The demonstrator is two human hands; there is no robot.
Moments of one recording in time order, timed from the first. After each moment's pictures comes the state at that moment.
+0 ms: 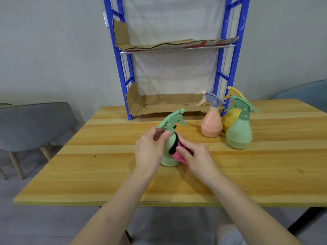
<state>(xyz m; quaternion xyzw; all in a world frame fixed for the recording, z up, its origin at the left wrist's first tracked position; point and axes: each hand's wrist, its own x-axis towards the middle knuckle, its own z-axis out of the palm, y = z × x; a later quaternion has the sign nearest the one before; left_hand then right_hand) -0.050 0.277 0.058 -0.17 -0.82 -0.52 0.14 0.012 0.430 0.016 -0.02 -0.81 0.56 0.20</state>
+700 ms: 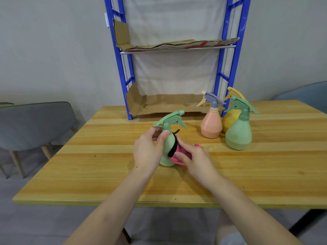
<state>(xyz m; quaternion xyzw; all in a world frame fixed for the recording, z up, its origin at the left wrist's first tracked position) -0.045 0.280 0.064 -0.16 -0.83 -0.51 0.14 0.017 0.434 0.020 -0.03 -0.89 0.40 0.22</state>
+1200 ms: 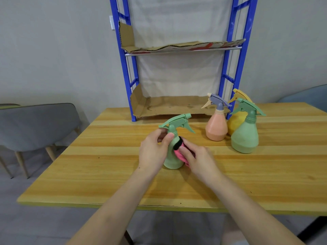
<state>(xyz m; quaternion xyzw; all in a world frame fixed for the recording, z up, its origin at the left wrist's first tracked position) -0.054 0.277 0.061 -0.19 -0.82 -0.52 0.11 0.009 0.430 0.022 -0.02 -0.88 0.41 0.23</state>
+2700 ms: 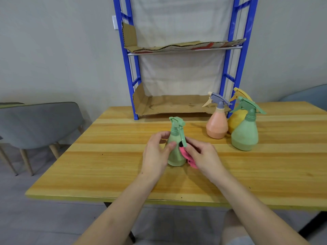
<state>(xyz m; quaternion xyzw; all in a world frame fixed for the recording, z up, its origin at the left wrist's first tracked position) -0.040 0.272 0.037 -0.20 -0.80 -0.55 0.10 0.017 0.435 0.023 -0.02 -0.81 0.55 0.20</state>
